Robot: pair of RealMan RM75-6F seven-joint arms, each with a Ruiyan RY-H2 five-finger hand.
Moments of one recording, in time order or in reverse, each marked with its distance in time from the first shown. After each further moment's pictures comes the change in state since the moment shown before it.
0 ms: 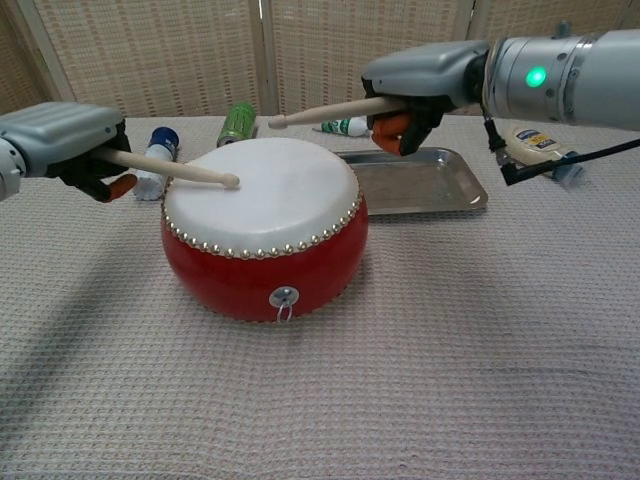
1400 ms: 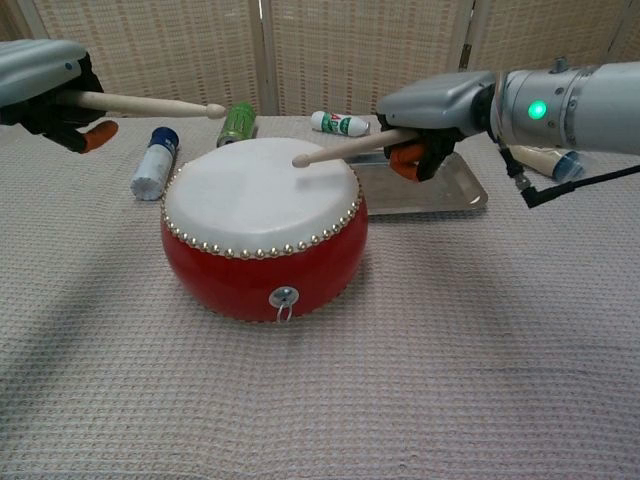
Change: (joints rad) left arm 0.049 0.120 -0.037 -0.167 0.081 0.108 -0.076; right arm 0.004 -0.049 -0.049 0.079 0.046 -0.051 -0.069
